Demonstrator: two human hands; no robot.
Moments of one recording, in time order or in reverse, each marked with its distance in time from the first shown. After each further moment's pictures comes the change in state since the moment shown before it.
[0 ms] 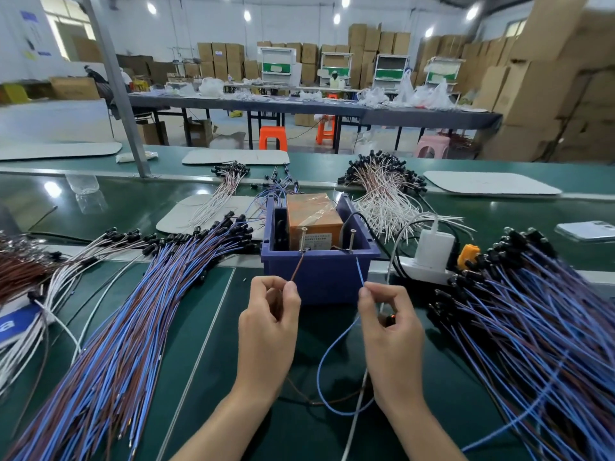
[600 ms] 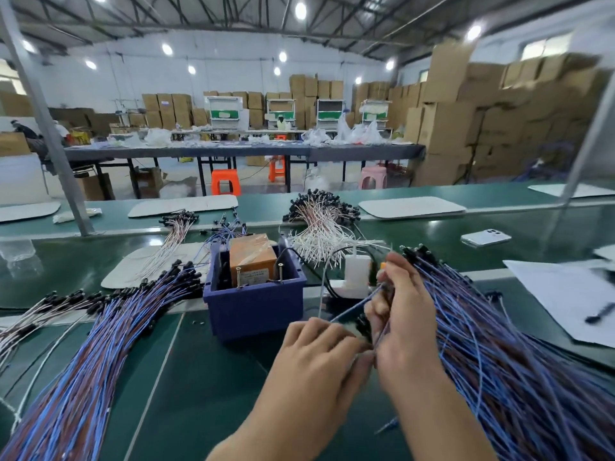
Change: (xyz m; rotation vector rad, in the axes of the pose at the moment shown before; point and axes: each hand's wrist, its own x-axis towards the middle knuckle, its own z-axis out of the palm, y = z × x) left_hand -0.056 0.124 0.026 0.451 -0.476 0.866; right_hand 0.037 -0.108 -0.085 0.787 0.264 0.409
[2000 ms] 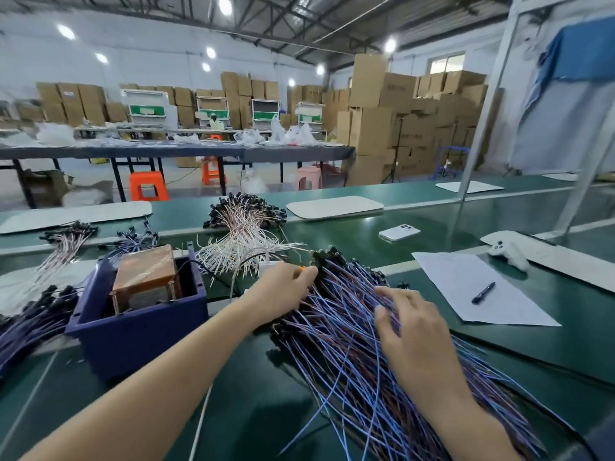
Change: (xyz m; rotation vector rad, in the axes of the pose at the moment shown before) left_hand 0.153 -0.023 0.109 -0.529 -0.519 -0.514; right_hand 0.035 -0.081 -0.146 -1.669 -0.014 -0.573
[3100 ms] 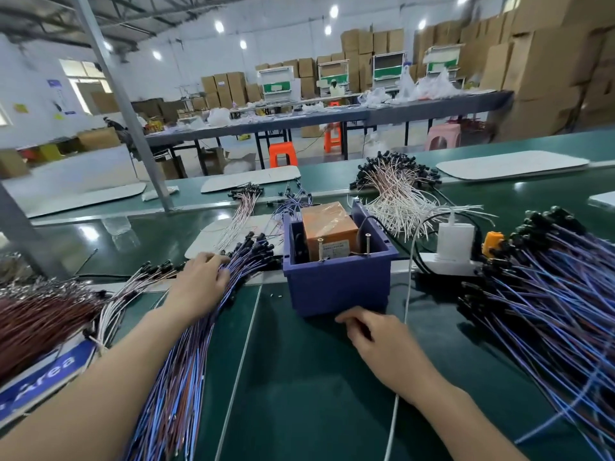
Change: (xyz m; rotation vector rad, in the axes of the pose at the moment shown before) left_hand -0.173 -0.267 -0.218 0.648 0.398 -0.522; right_hand -0.038 -0.161 0.220 0.473 -0.617 -0.279
